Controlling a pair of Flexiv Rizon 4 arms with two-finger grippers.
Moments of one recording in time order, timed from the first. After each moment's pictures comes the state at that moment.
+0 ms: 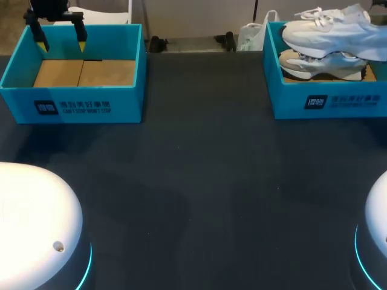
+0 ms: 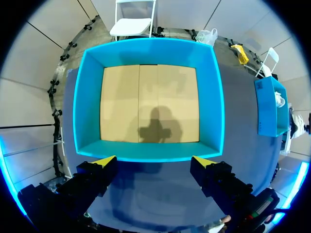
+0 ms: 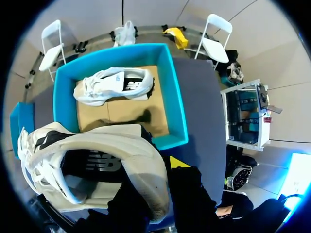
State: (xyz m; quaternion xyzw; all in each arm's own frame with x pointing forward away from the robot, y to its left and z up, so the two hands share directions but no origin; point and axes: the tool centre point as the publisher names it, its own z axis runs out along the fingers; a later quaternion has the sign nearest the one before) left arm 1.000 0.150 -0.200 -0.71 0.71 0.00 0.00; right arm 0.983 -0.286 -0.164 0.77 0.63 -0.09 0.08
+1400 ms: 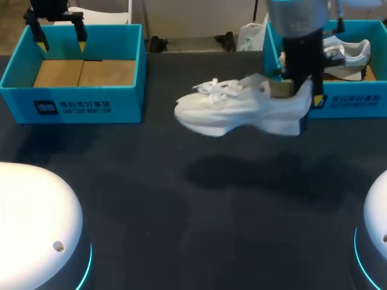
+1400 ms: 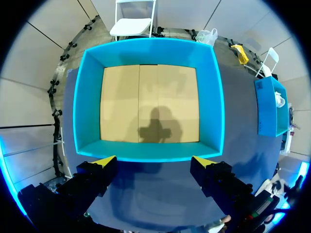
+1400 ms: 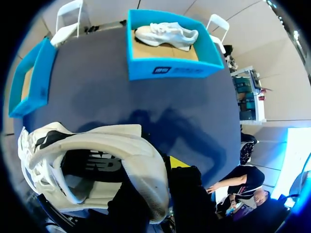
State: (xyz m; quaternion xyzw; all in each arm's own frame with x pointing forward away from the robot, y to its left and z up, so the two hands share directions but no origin) left arm 1.000 0.150 -0.200 -0.71 0.71 0.00 0.00; right arm 0.749 -0.011 -0.169 0.76 0.63 -0.12 0.11
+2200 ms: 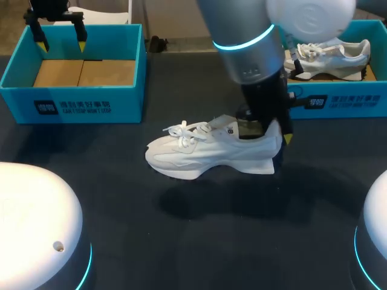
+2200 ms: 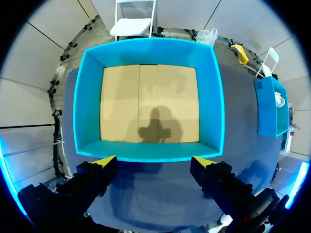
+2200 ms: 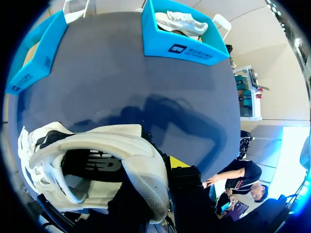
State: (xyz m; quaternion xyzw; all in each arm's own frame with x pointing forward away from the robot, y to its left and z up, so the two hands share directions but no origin) left arm 1.000 0.150 -0.200 -0.71 0.71 0.00 0.00; right arm 0.683 0.048 -0.199 0.75 0.64 -0.16 0.12
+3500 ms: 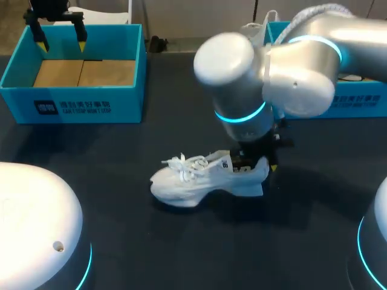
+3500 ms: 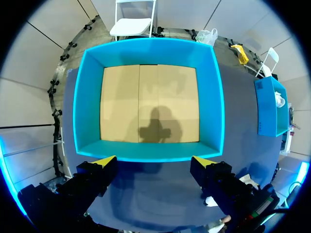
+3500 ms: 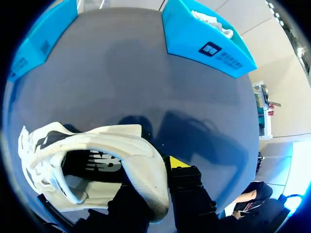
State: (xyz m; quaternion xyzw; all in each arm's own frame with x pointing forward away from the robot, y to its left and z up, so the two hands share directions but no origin) left arm 1.000 0.150 -0.200 -0.71 0.71 0.00 0.00; right arm 0.714 0.049 -0.343 0.72 0.67 -0.09 0.16
